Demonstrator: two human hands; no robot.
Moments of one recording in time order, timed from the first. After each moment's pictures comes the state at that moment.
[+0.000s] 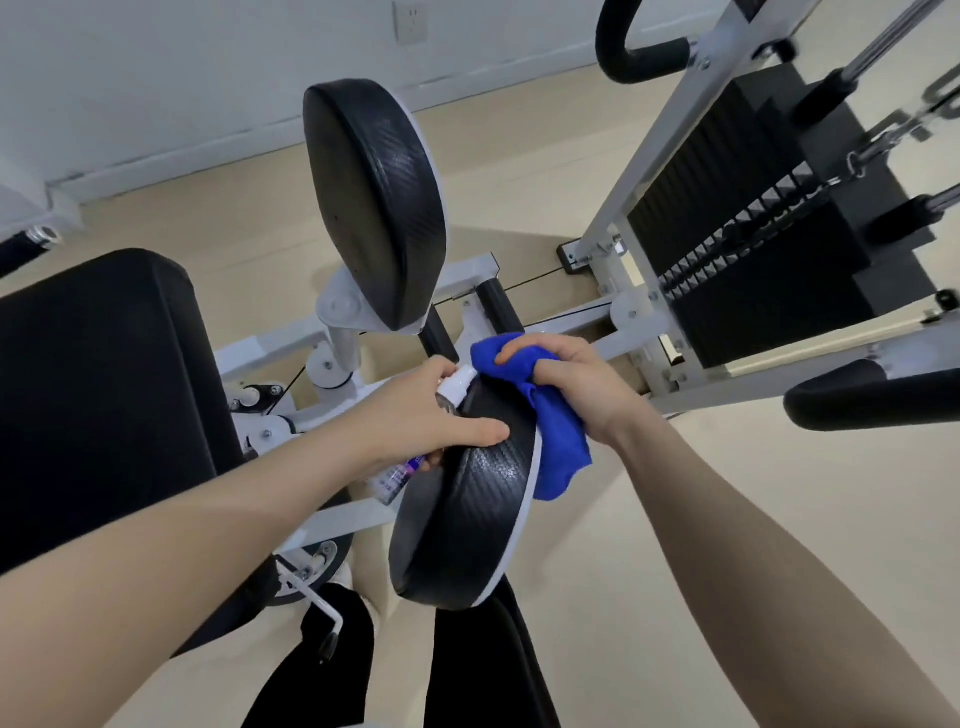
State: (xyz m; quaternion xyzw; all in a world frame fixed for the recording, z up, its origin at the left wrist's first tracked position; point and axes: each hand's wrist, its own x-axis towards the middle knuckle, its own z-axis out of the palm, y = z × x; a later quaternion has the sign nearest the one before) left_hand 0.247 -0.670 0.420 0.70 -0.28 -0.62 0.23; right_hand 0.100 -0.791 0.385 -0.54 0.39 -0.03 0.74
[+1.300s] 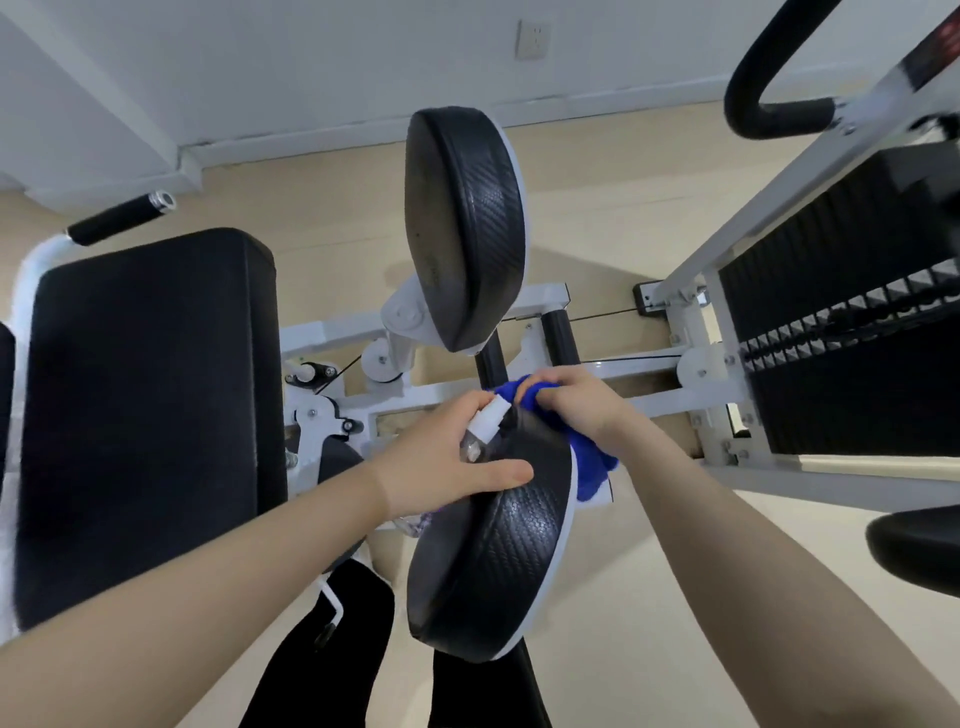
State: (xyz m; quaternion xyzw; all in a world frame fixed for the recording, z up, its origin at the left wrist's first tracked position) left_hand 0.248 -0.665 0.407 0.73 -0.31 -0.53 0.29; right_hand 0.153 -0.828 0.336 -0.65 0.40 0.19 0.62
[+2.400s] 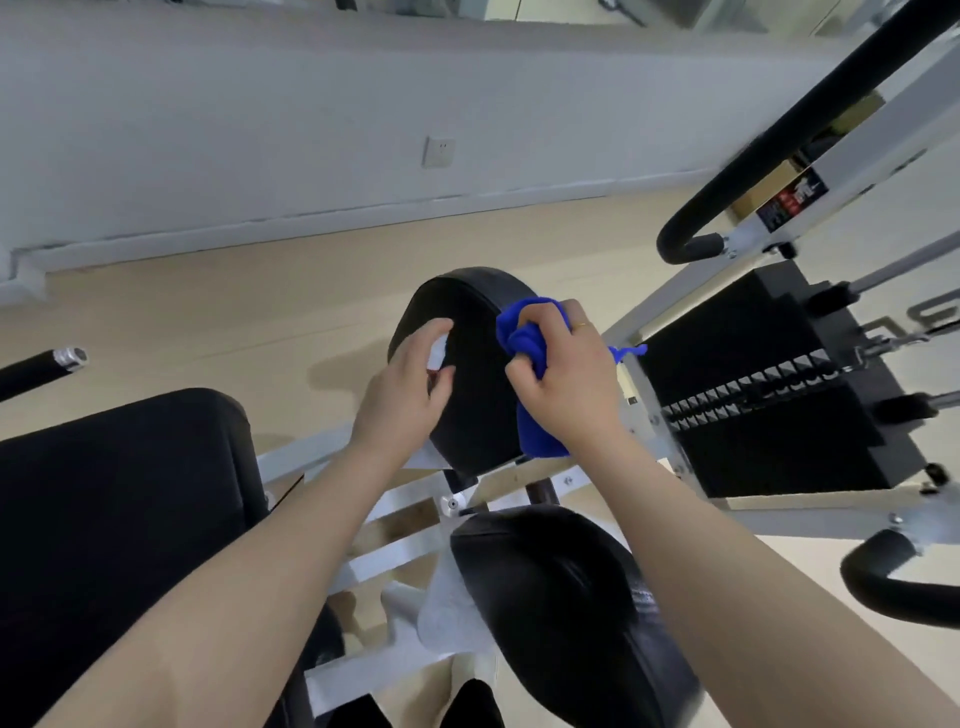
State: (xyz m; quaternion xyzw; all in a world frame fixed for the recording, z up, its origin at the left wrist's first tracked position) left_hand 0.439 -0.732 0.348 0.77 -0.43 -0.20 0.41; right_hand 0.312 -0.830 0.414 -0.88 0.40 -0.15 0.17
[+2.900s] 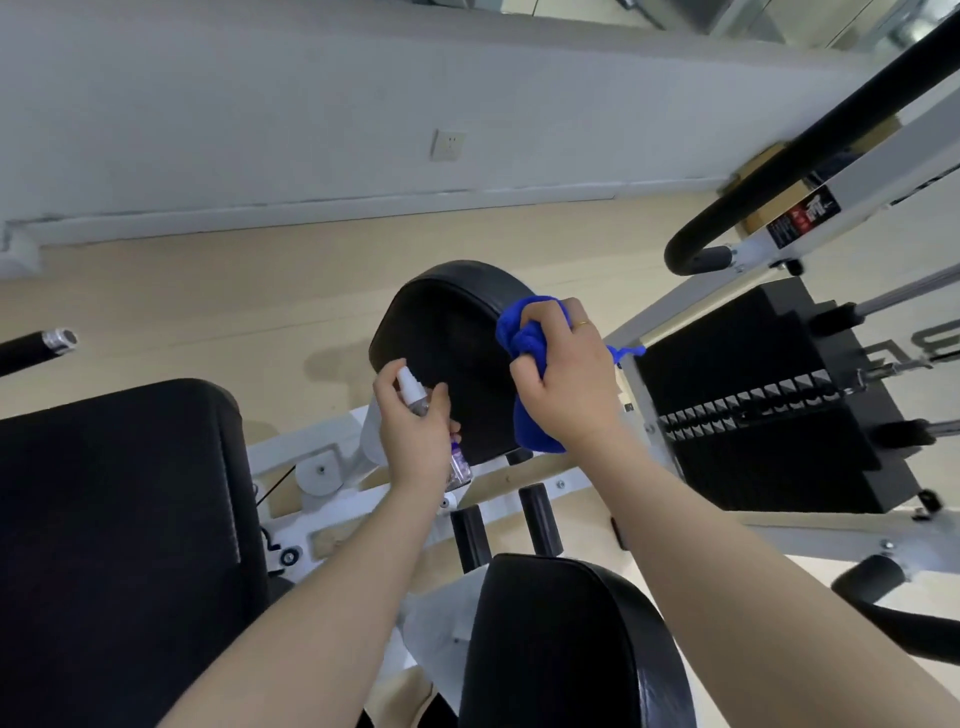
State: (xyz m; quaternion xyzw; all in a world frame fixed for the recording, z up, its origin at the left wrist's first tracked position) left_hand 0.393 -0.743 0.339 0.70 0.00 -0.33 0.63; right_hand 0.323 -0.840 0.415 -0.89 0.39 -0.15 0.17
